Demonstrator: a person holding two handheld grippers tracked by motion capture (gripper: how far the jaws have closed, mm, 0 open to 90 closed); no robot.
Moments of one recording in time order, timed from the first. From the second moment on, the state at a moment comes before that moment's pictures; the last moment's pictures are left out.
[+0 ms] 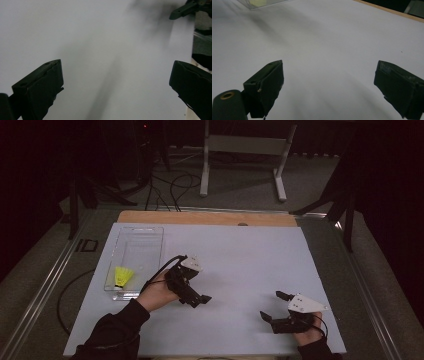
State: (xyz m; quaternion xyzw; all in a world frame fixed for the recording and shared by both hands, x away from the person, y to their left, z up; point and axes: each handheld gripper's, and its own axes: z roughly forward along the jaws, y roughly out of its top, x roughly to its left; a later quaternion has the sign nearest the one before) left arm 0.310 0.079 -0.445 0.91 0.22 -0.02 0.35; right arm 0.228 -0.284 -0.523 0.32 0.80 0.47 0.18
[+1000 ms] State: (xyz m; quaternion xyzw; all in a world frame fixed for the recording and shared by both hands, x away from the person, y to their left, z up) left arm 0.252 0.115 -0.487 0.92 0.22 -0.01 0.34; right arm 0.227 -0.282 -0.522 0.31 0.81 0.47 0.18
